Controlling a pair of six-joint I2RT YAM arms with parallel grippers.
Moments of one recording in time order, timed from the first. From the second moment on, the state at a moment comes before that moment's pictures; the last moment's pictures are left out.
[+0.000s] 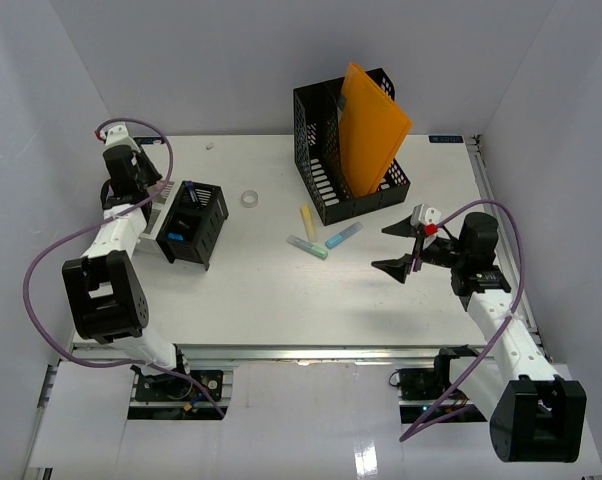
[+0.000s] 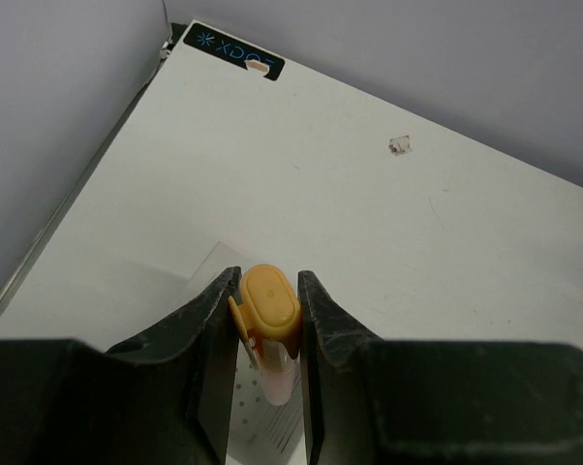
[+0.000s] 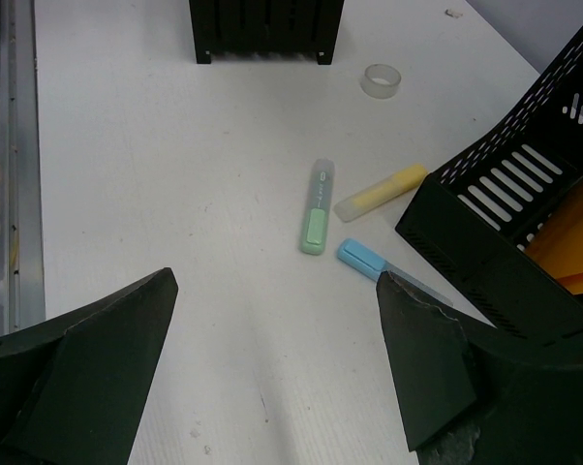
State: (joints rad) left arm 0.20 1.62 1.17 0.17 -0.07 -0.21; right arm 0.05 0.93 0.56 0.09 -1.18 -0.40
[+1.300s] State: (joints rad) left arm 0.20 1.06 0.50 0.47 0.86 -0.67; right arm 0.66 1.70 1.19 -0.34 -0.45 -0.62
